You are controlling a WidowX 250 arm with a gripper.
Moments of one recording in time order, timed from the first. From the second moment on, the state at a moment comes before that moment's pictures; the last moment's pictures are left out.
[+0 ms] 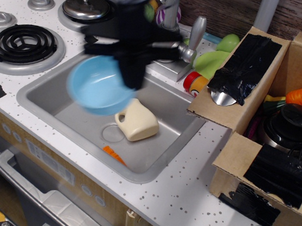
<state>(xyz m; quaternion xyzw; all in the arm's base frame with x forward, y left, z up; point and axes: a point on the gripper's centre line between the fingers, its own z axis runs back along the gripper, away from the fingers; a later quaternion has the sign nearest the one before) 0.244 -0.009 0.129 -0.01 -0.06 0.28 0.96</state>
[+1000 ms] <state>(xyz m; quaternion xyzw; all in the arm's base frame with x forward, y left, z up) 0.308 -0.158 0.188 -0.16 -0.04 0.35 0.92</state>
